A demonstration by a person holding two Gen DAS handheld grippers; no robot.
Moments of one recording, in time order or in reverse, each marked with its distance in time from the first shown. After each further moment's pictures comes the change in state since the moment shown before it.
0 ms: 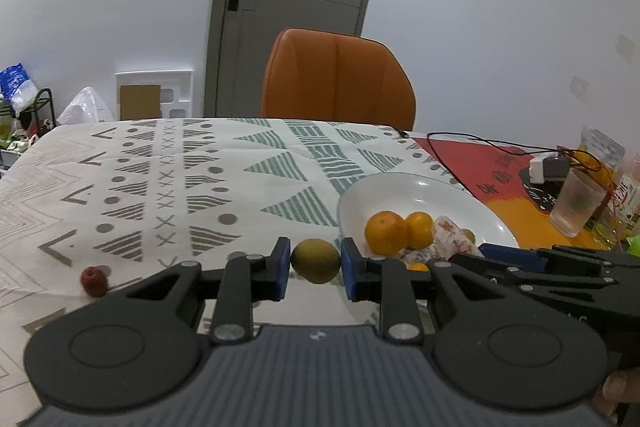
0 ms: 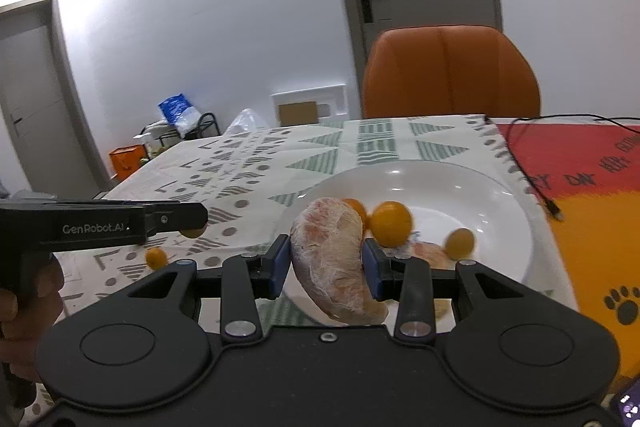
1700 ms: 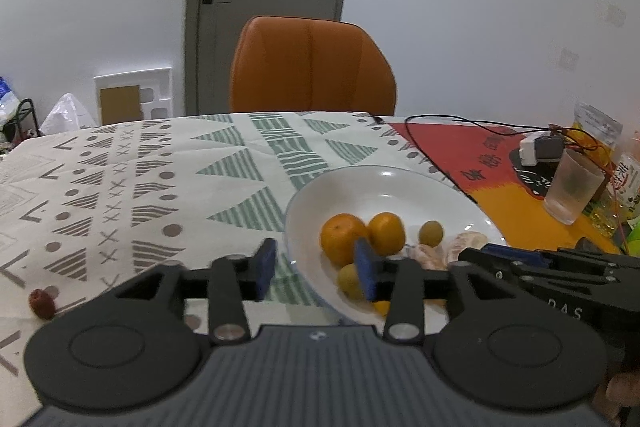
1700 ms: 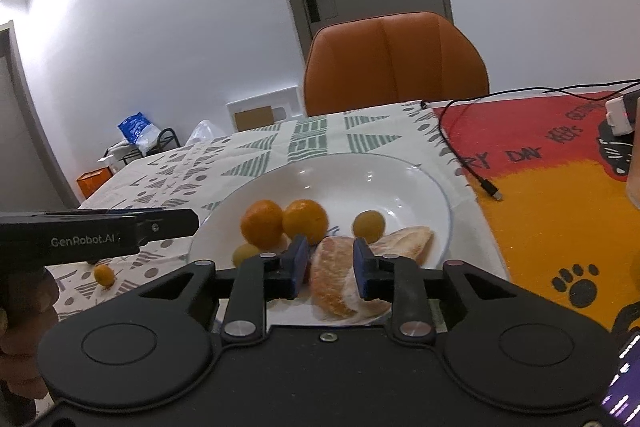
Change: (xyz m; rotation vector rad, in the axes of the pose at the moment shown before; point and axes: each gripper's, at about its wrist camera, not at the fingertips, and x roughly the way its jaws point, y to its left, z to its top) left arm 0.034 -0.037 0.007 0.055 0.037 -0.005; right arm 0.002 -0.047 -0.005 0.102 0.002 -0.087
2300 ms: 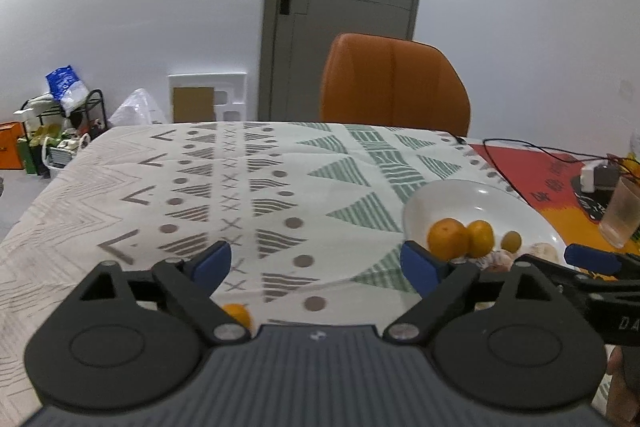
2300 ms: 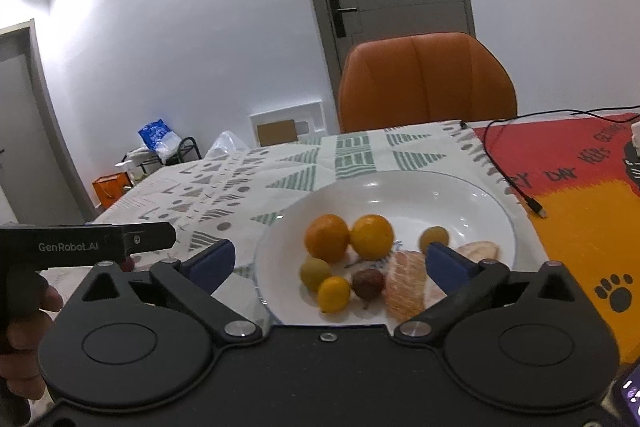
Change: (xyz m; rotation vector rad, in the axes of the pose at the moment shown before) left arm -0.045 0.055 -0.009 -0.088 -0.046 0.185; right arm -0.005 0.046 0.000 -0.036 -0.056 0.049
